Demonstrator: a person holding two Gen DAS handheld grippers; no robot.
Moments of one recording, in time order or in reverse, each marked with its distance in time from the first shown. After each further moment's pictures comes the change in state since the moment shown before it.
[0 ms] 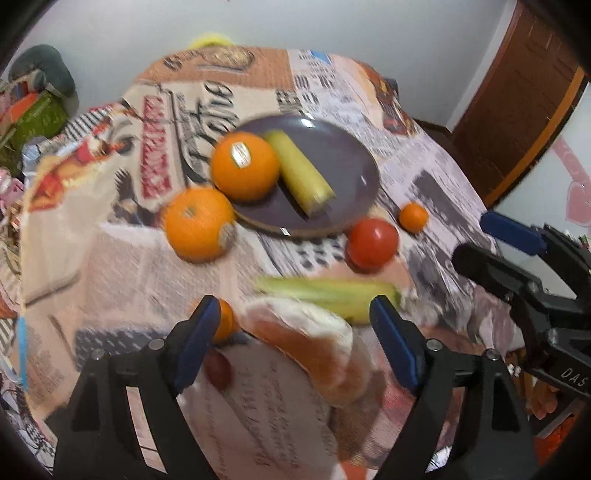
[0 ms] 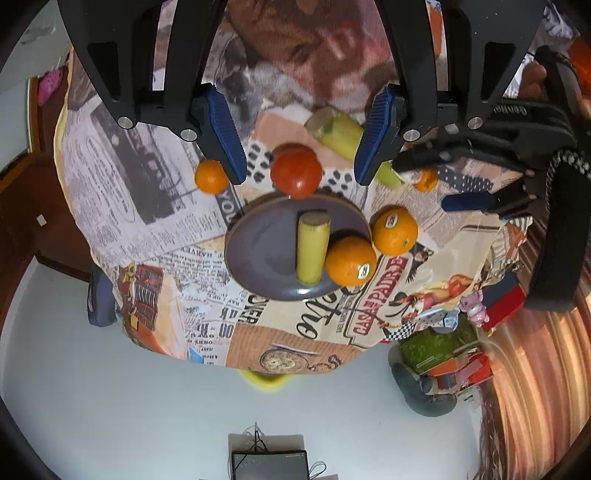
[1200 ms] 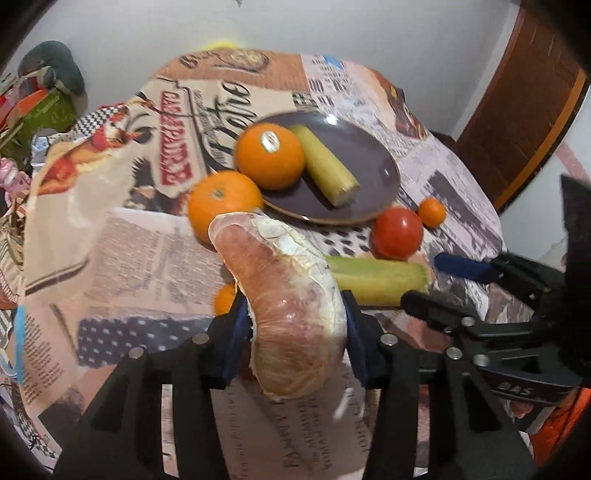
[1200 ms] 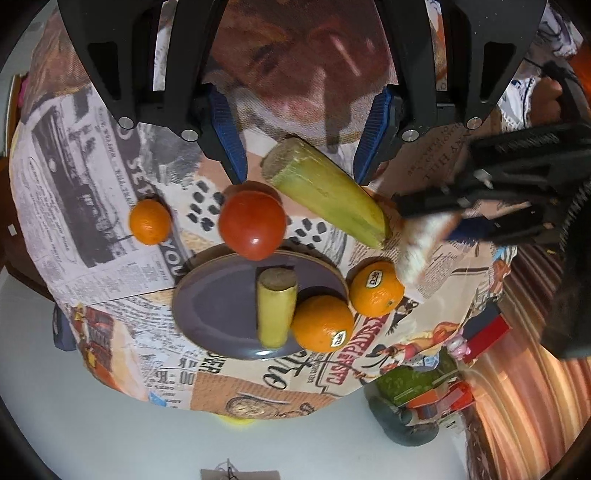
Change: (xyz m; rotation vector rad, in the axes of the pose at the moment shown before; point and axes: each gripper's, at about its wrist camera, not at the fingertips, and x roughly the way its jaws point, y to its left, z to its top) left arm -0.005 0.032 -0.014 -0.019 -0.072 0.022; right arm 0.053 0.020 -0.027 -0.026 0.124 0.118
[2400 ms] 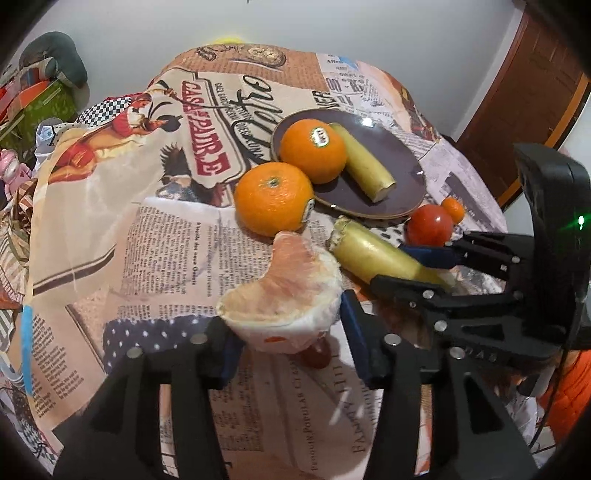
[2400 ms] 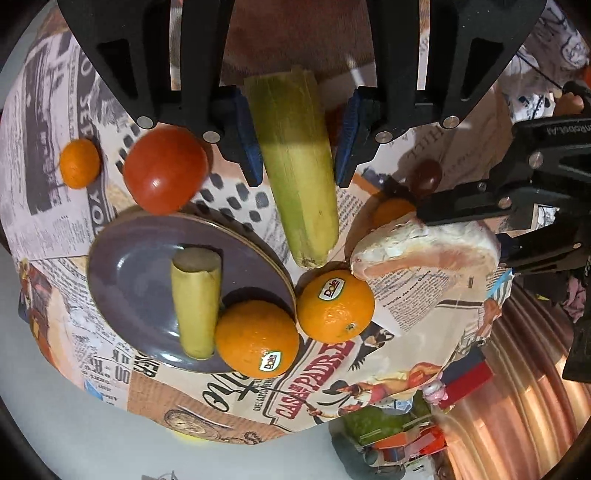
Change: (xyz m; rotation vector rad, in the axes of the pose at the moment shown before) left arm 0.000 0.044 -0.007 -0.005 0.025 -0.011; right arm 0.049 0.033 0.029 -0.141 0.122 0.058
